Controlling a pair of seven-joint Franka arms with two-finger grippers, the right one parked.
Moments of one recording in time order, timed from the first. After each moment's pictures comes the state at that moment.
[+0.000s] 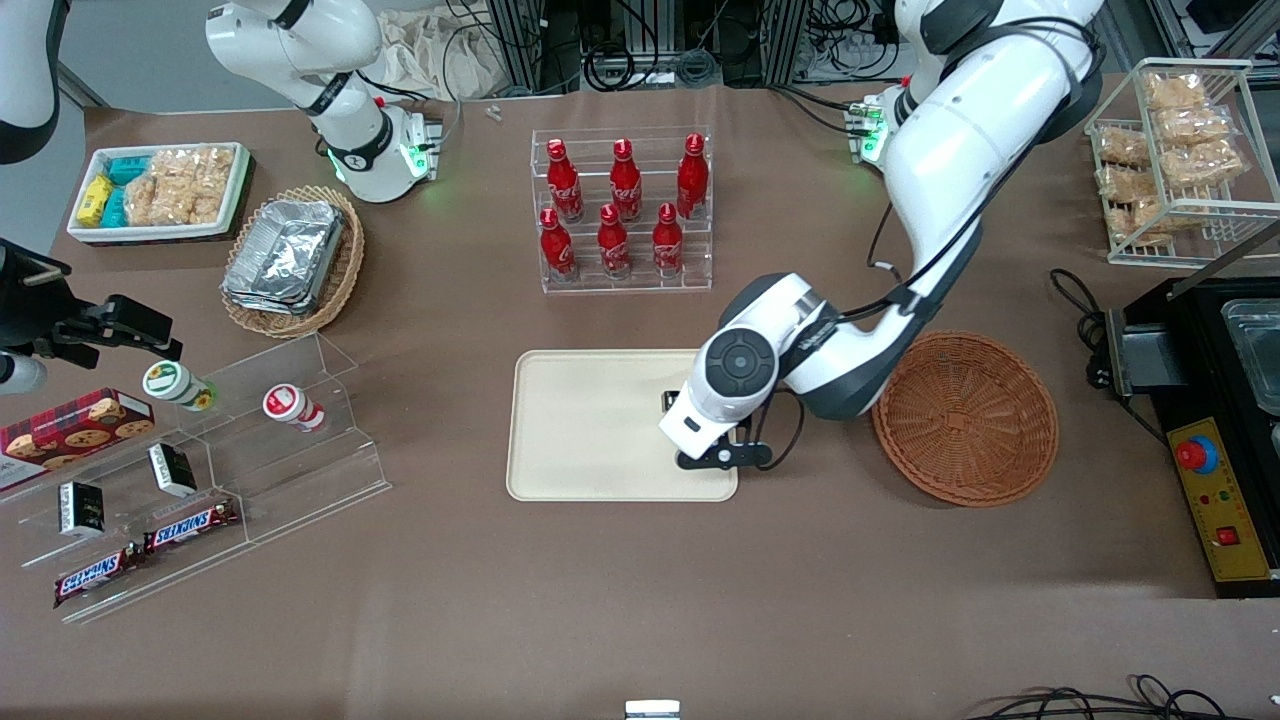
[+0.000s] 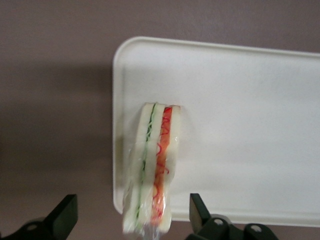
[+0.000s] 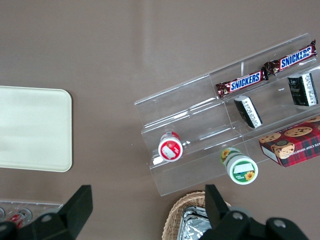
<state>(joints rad) -0.18 0.80 -0.62 -1.26 0.32 1.82 -0.86</state>
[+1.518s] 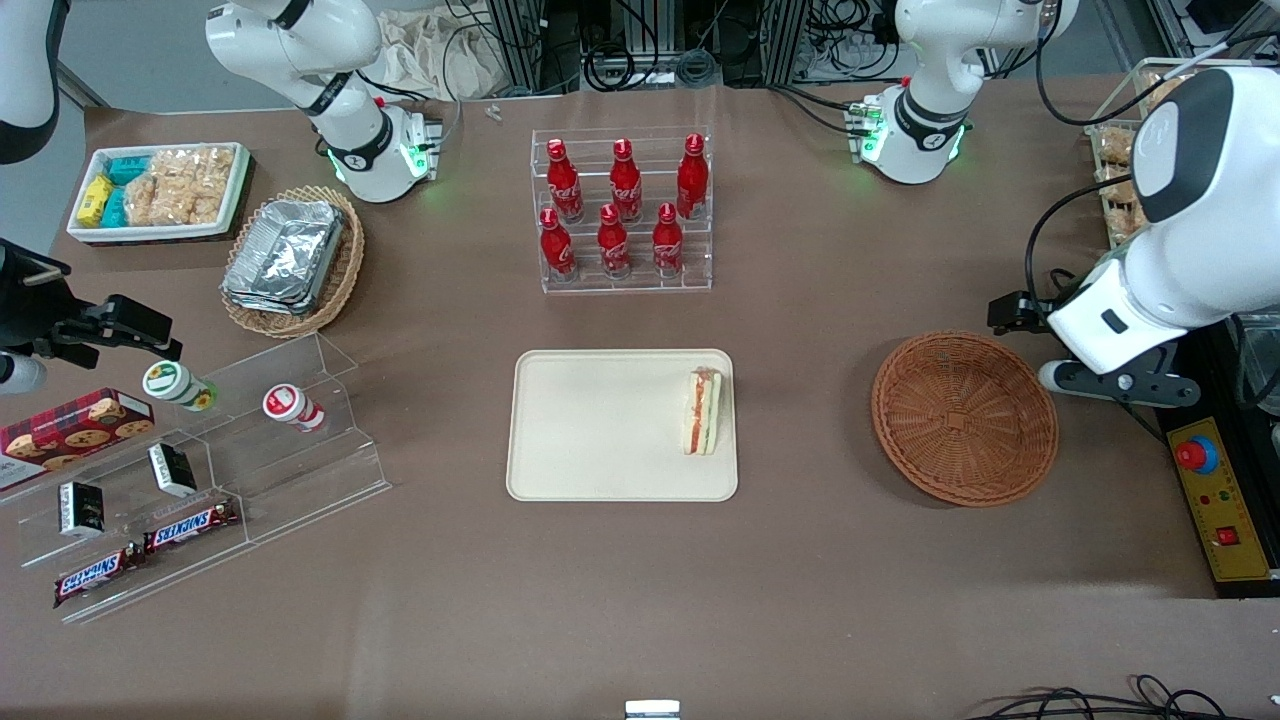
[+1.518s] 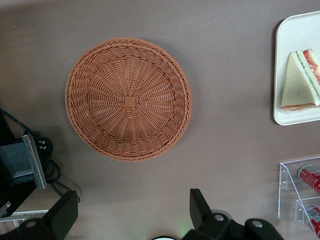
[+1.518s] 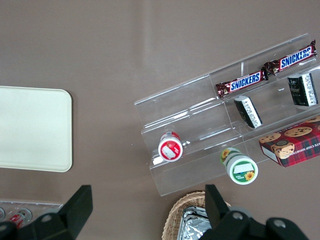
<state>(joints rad) -0.03 0.16 -0.12 -1.57 0.02 1.56 0.03</state>
